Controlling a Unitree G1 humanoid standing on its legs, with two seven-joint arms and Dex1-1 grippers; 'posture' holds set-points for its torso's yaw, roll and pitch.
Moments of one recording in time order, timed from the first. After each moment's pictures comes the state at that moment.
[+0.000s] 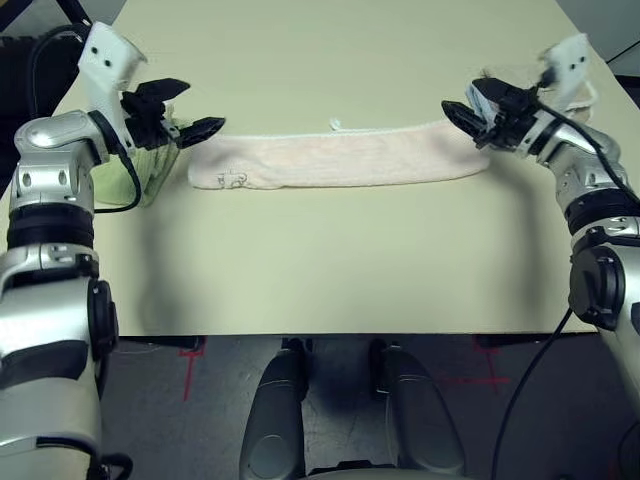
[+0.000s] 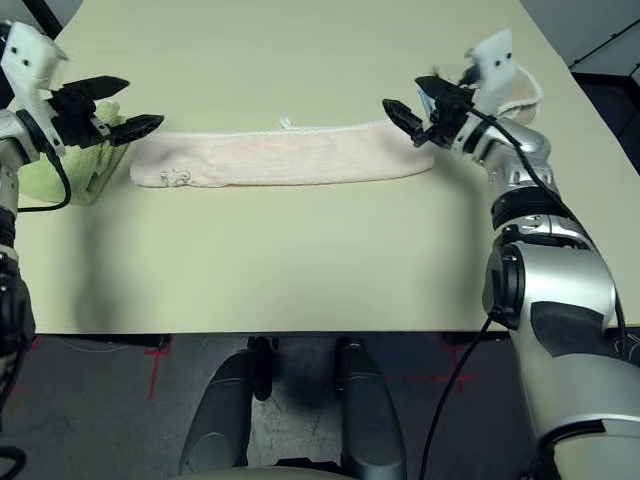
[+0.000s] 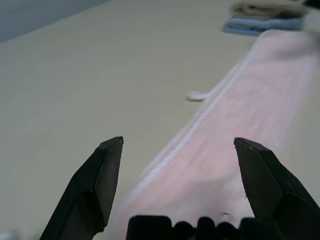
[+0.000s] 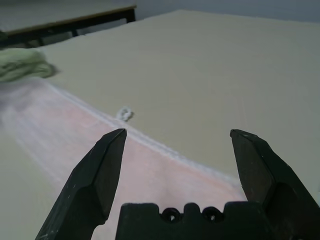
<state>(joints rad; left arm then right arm) -0.83 0.76 0.16 0.47 -0.30 0.22 -1.17 -1.09 -0.53 -0.29 1.16 0.24 -0.17 1.15</state>
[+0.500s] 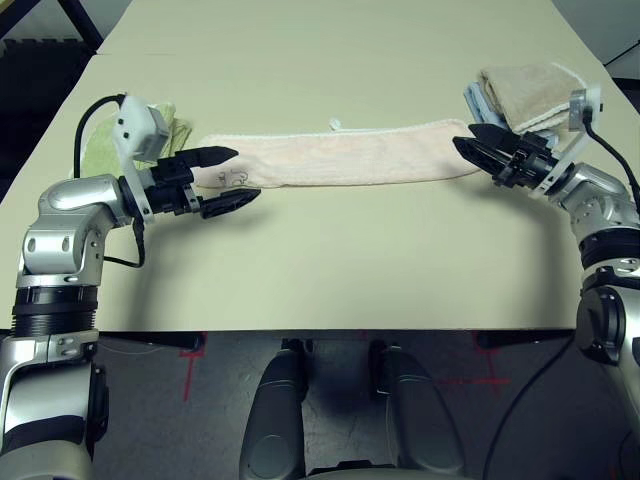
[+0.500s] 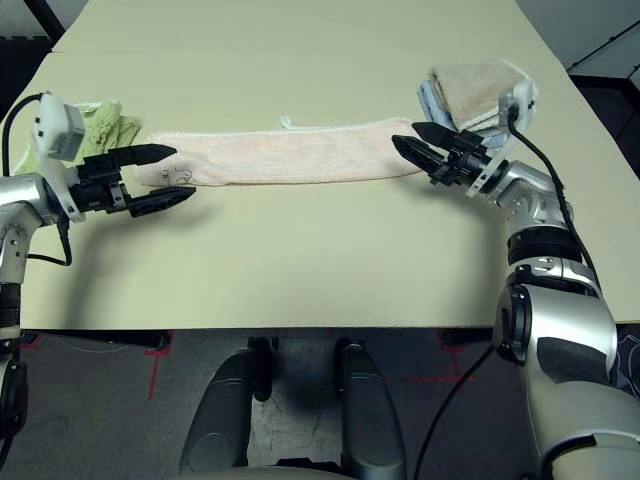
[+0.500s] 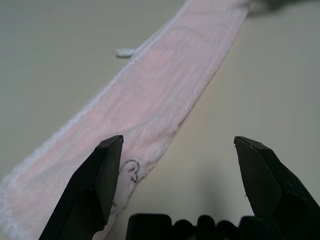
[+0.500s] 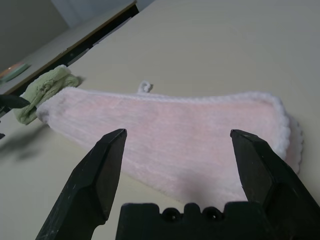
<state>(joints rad) -0.57 0.79 0.10 0.23 -0.28 0.20 -1.14 -0.90 -0.55 -0.33 0.92 0.39 0.29 1.13</state>
